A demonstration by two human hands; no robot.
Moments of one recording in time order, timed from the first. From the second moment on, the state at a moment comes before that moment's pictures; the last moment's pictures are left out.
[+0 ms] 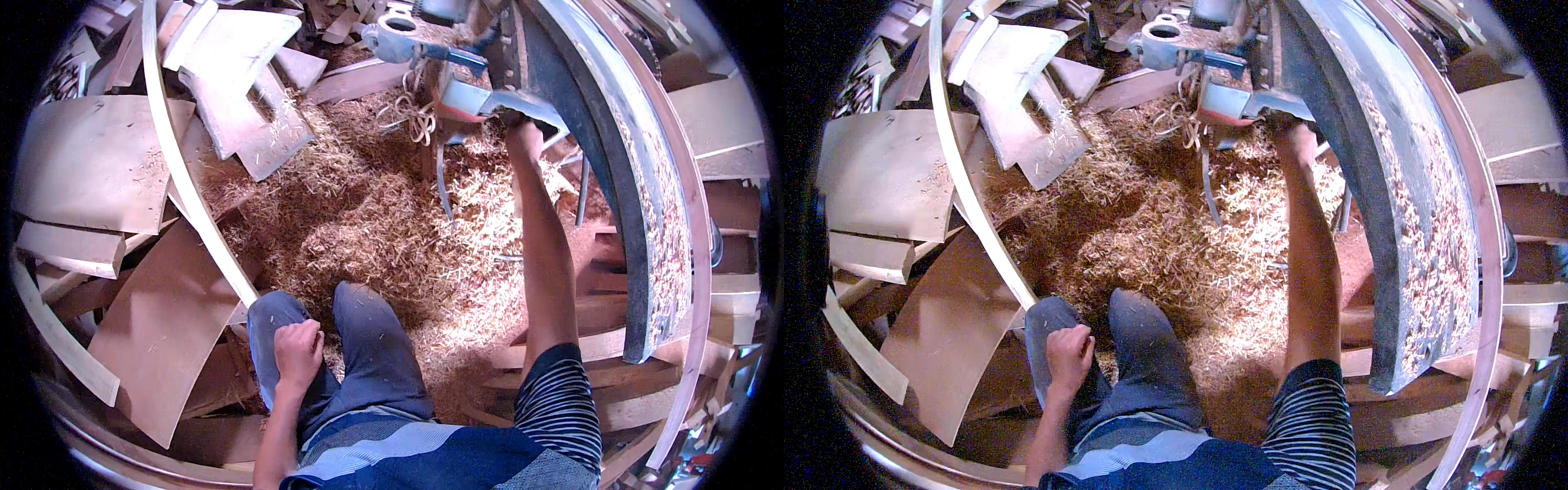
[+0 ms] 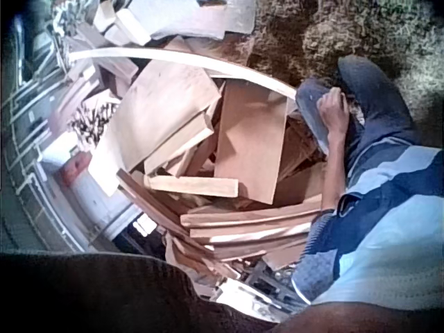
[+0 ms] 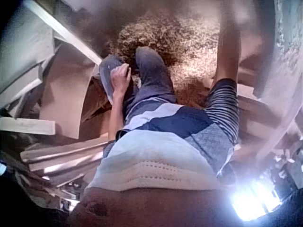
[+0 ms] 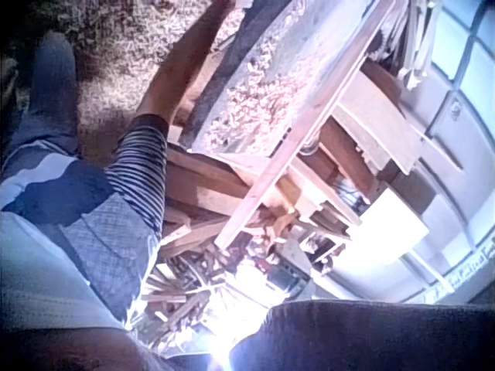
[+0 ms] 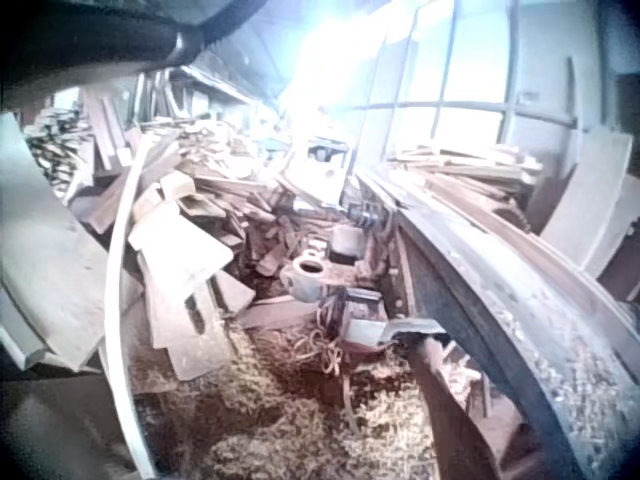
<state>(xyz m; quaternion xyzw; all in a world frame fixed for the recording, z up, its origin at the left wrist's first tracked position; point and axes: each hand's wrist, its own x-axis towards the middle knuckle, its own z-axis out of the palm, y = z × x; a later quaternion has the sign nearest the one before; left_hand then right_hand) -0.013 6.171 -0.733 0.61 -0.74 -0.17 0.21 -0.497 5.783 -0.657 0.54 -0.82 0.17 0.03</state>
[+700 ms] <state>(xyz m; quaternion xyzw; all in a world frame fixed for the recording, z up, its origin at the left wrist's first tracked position) -0.012 6.175 -0.736 0.61 -0.75 -0.15 0.21 -0.498 5.781 -0.651 0.60 -0.79 0.06 0.12</state>
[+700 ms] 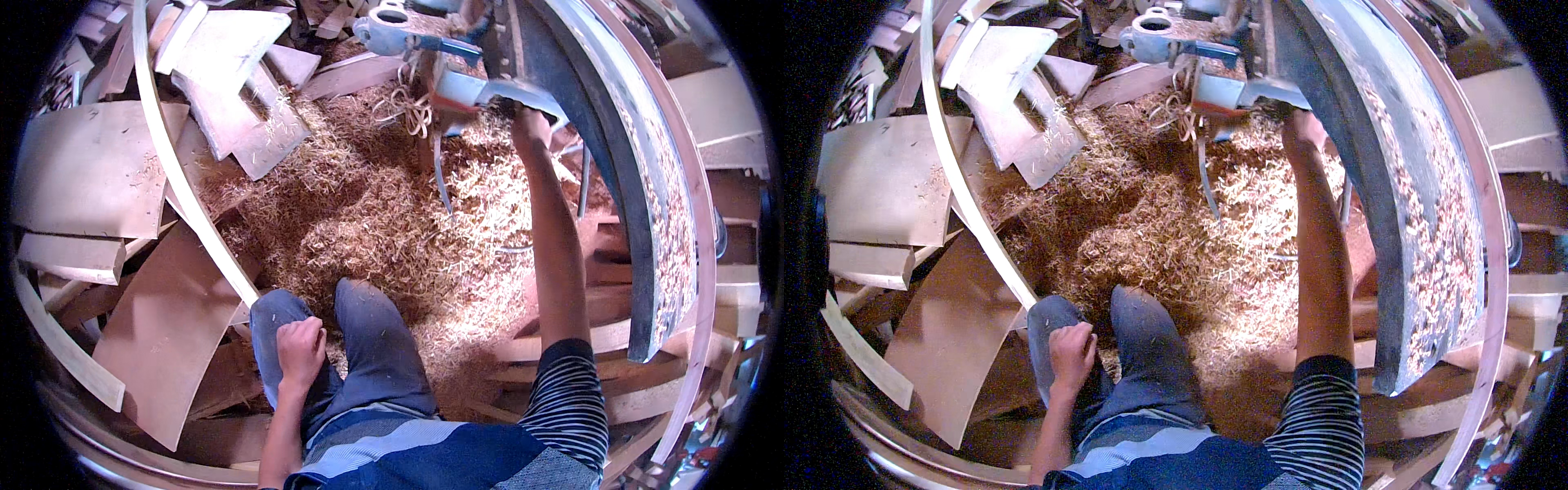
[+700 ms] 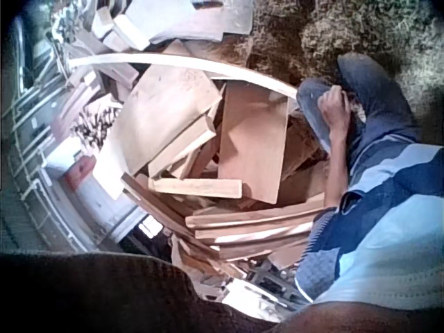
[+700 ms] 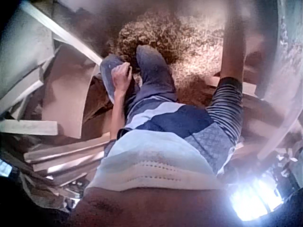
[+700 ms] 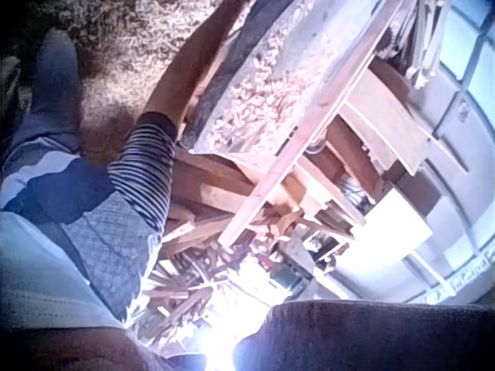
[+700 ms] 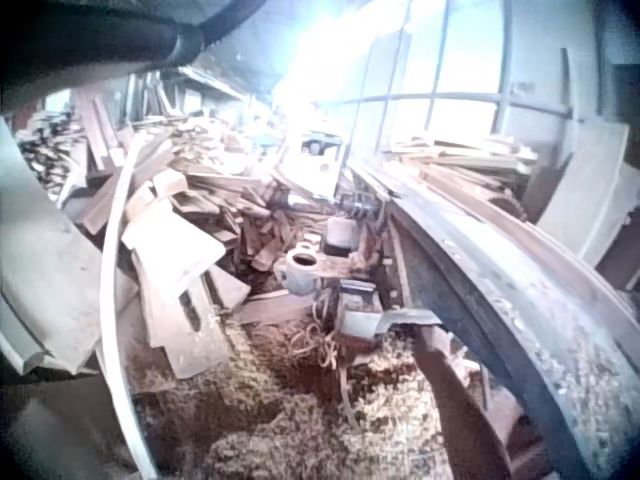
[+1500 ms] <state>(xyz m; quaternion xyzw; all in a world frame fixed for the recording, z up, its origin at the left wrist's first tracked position) 0.007 6.174 -0.747 0.62 -0.75 -0.12 0.20 -0.532 5.963 -0.640 0.68 -0.70 0.18 0.10</state>
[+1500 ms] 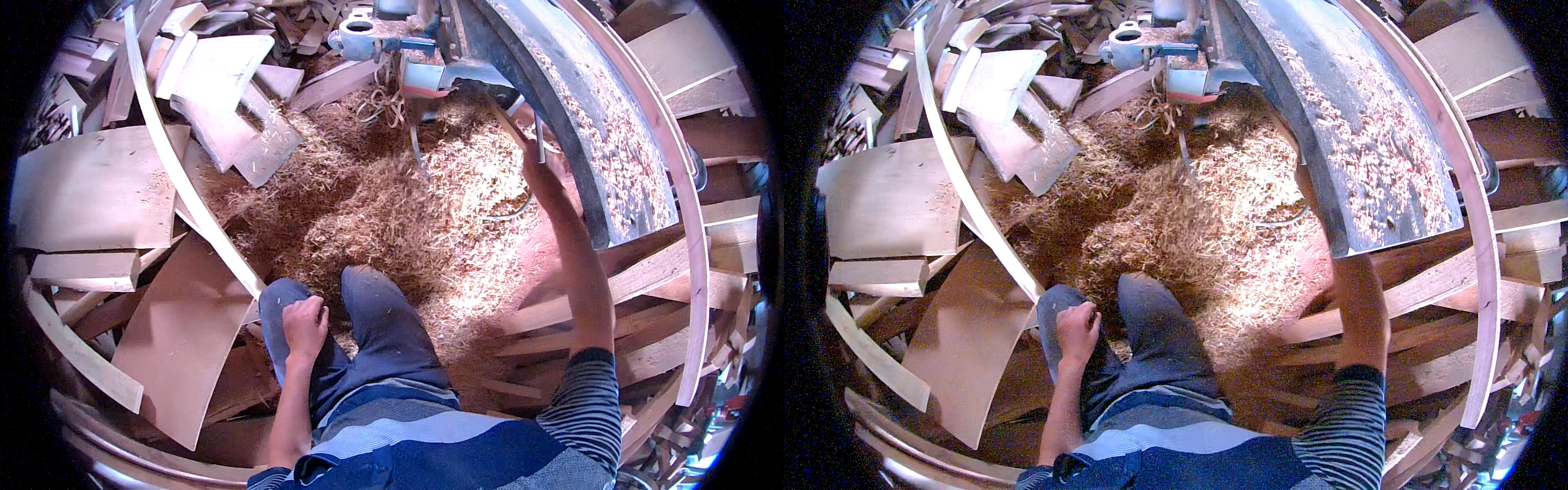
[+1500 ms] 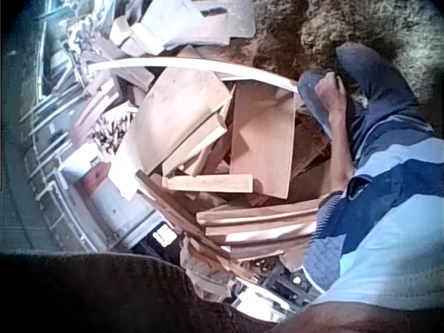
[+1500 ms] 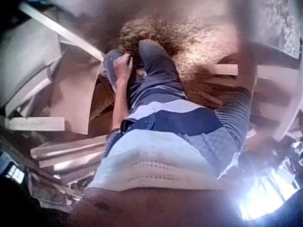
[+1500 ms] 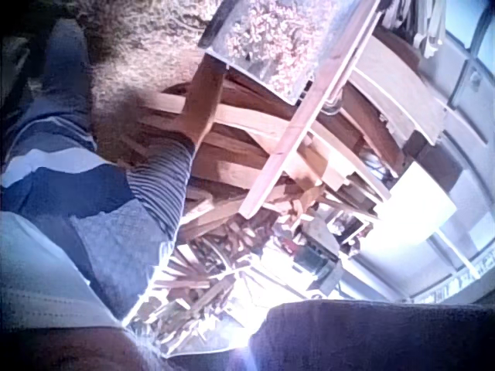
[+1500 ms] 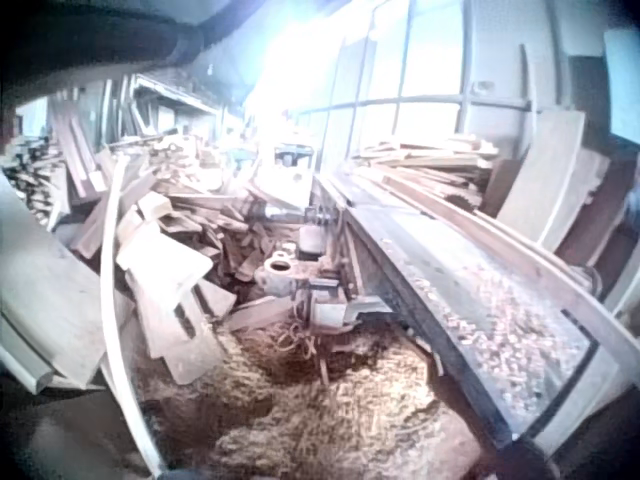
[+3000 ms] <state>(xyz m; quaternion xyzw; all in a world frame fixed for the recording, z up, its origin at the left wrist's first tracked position) 0.026 6.202 -0.740 0.62 -0.74 -0.12 0.23 -0.531 6.053 -0.808 0.50 -0.87 0.00 -0.05</state>
